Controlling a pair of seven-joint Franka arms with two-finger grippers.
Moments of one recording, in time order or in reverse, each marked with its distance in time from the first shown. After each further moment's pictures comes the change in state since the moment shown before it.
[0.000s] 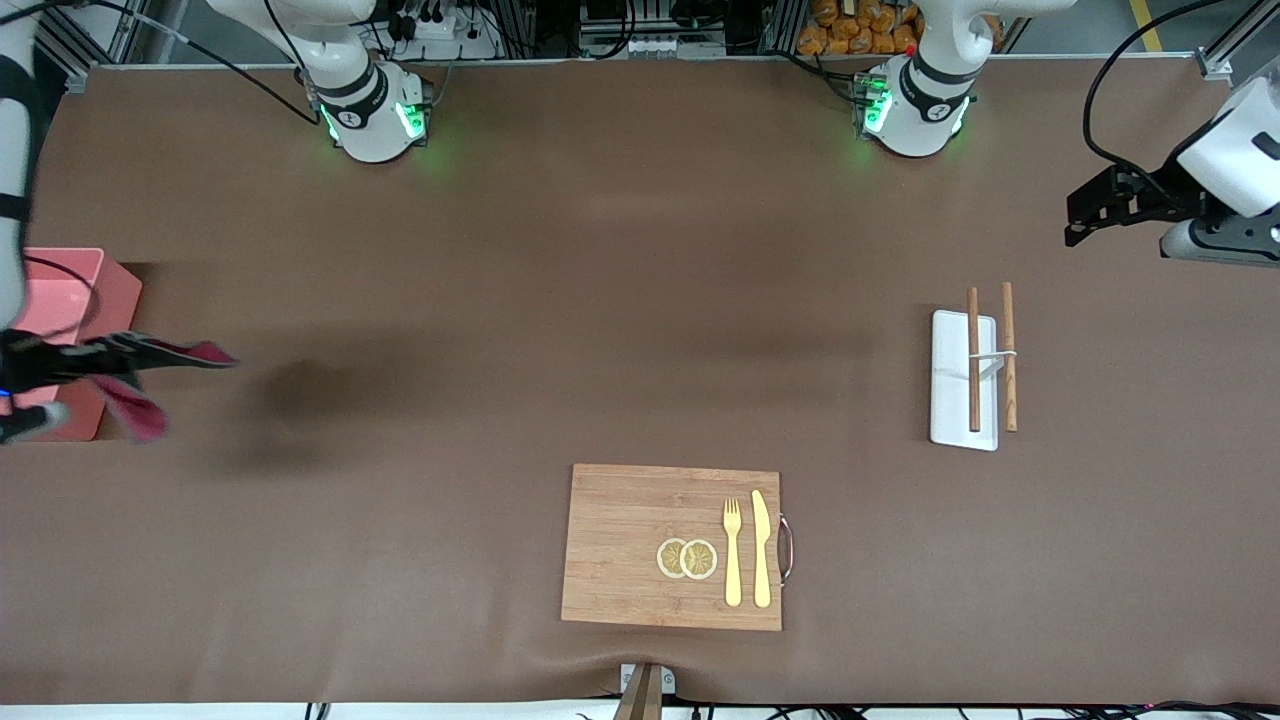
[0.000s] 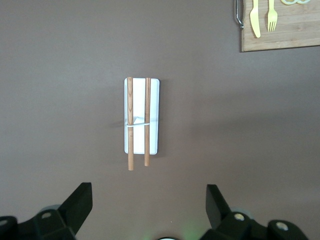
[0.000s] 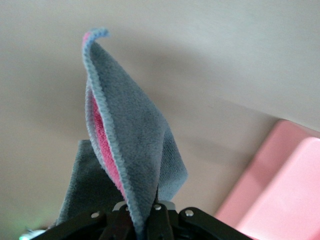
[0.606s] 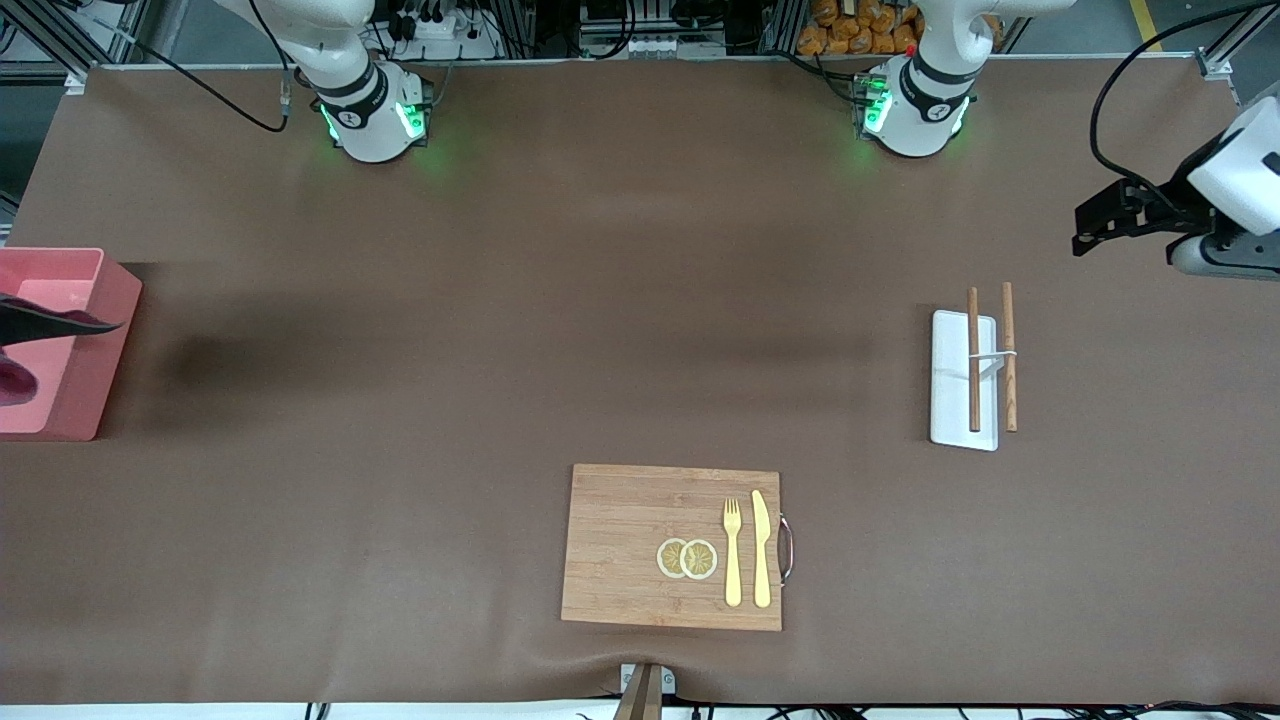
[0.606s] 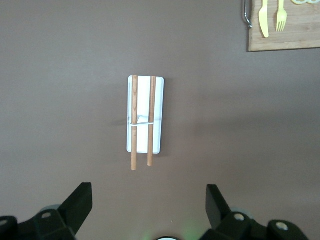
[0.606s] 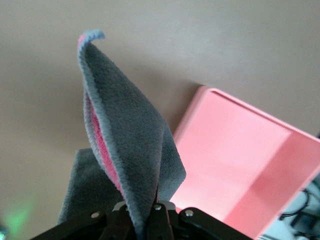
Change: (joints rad) left arm 0.018 0.019 0.010 0.005 0.000 0.001 -0.002; right arm -0.172 0.011 -0.029 0.029 -0.062 0.128 -0.243
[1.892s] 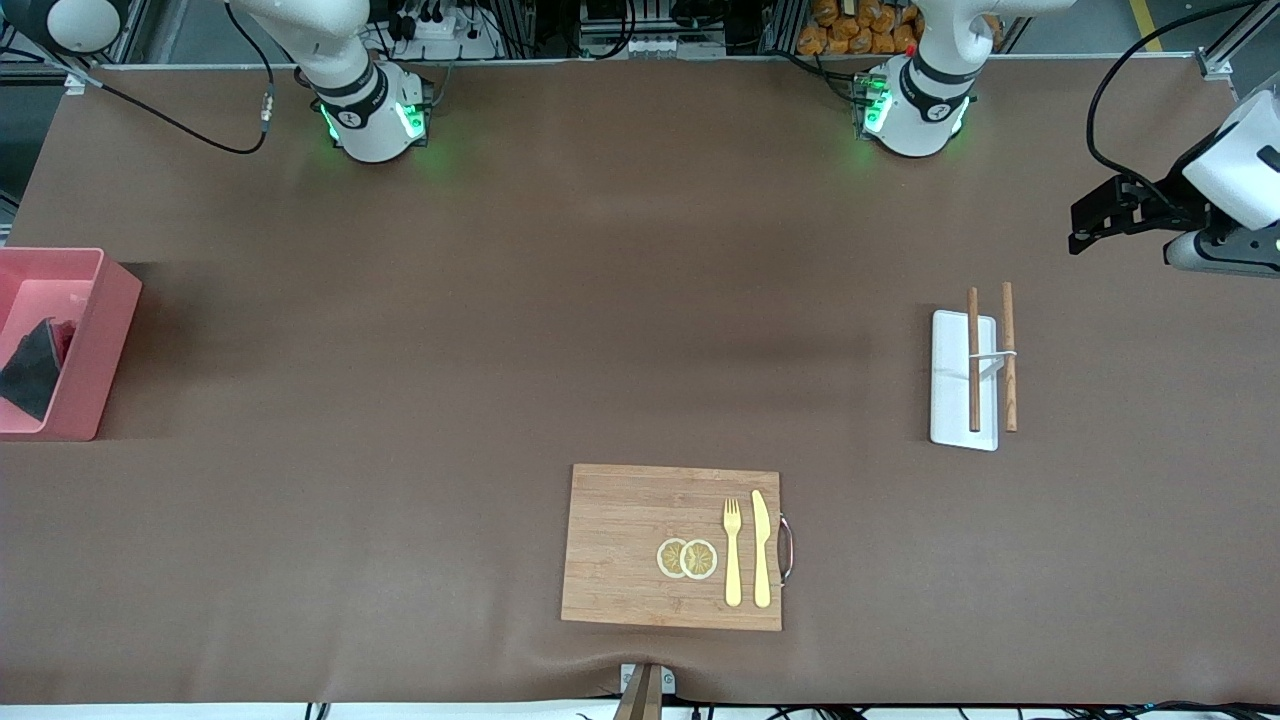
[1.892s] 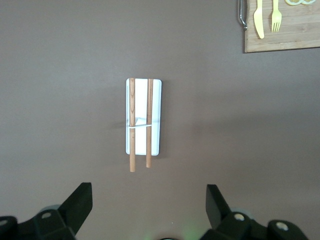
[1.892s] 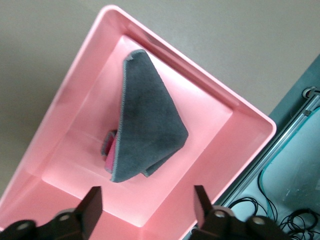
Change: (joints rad) left arm -0.003 0.000 -0.020 0.008 0.010 0.000 0.002; right arm -0.210 0.180 0.018 0.039 0.021 0.259 -0.302
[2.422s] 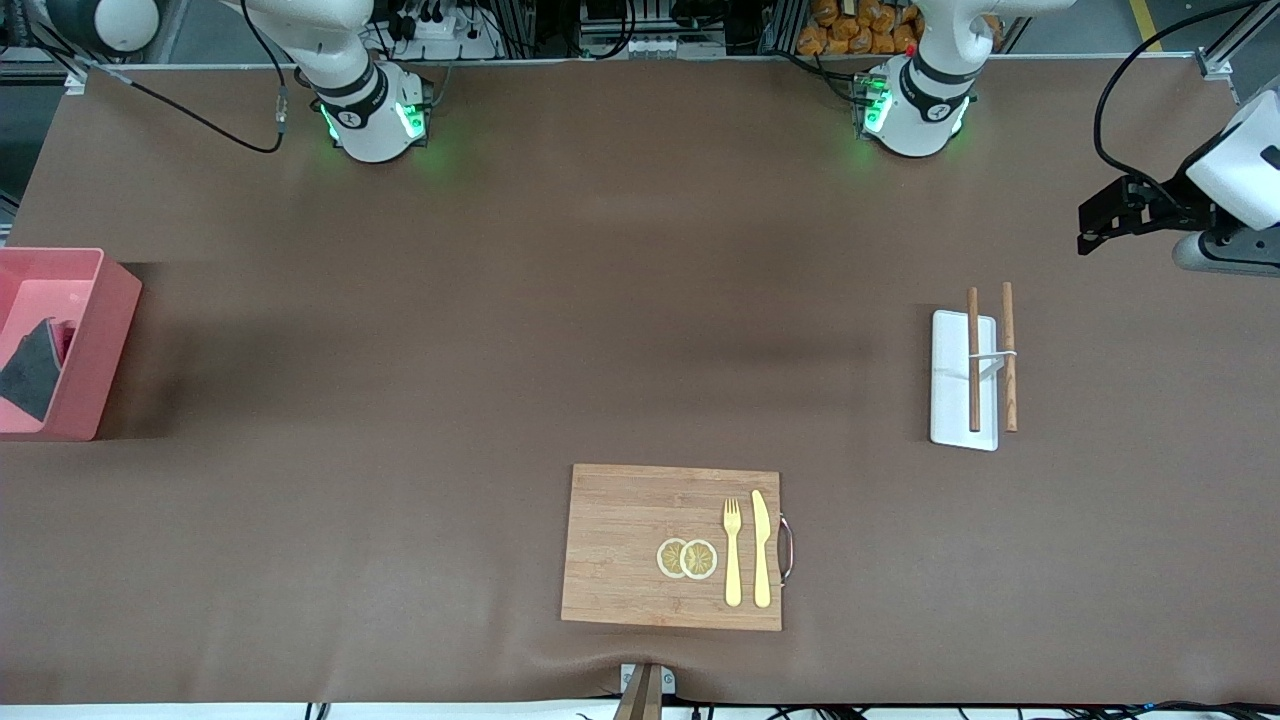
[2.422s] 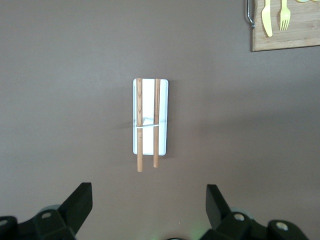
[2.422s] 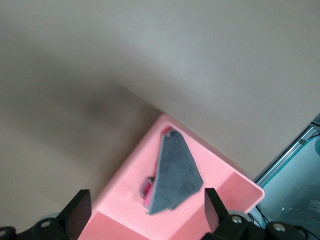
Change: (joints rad) left arm 0.002 0.000 -0.001 0.002 0.020 0.000 0.013; right arm 0.221 -0.032 0.003 0.188 0.000 -0.261 0.189
